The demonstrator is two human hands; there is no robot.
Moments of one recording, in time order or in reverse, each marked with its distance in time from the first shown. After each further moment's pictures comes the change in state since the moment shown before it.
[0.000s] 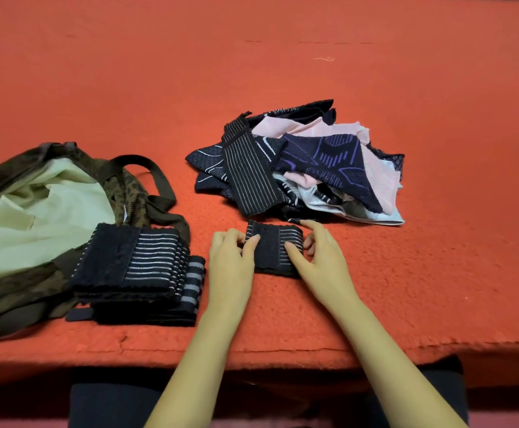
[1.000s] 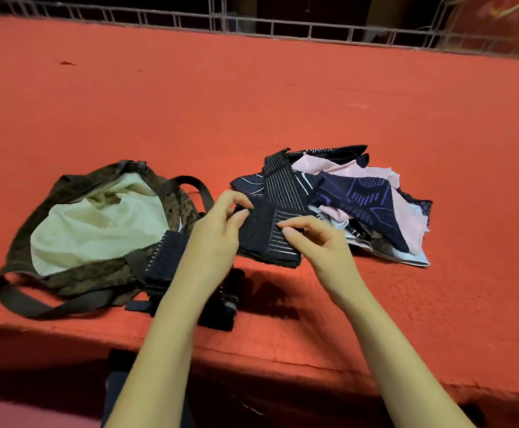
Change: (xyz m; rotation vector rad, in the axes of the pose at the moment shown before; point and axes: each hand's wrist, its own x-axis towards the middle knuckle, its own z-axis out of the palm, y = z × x) left_hand 0.014 0.048 -0.128 -0.176 -0.040 0.202; right_hand 0.017 -0.110 -0.019 0.734 -0.236 -0.126
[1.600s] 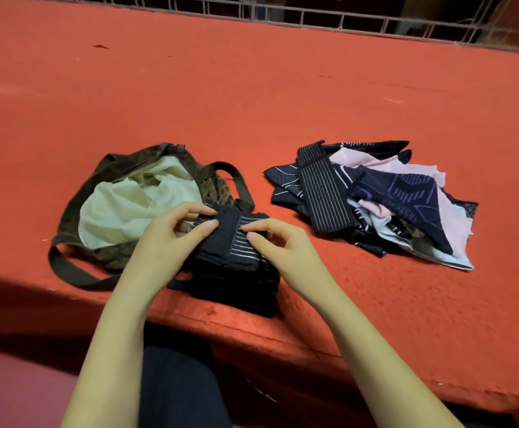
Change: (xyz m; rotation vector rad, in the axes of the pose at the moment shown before) left_hand -0.029 -0.065 -0.094 -0.072 0.037 -0.143; right_hand 0.003 0.015 0.091 -0.162 -0.229 0.057
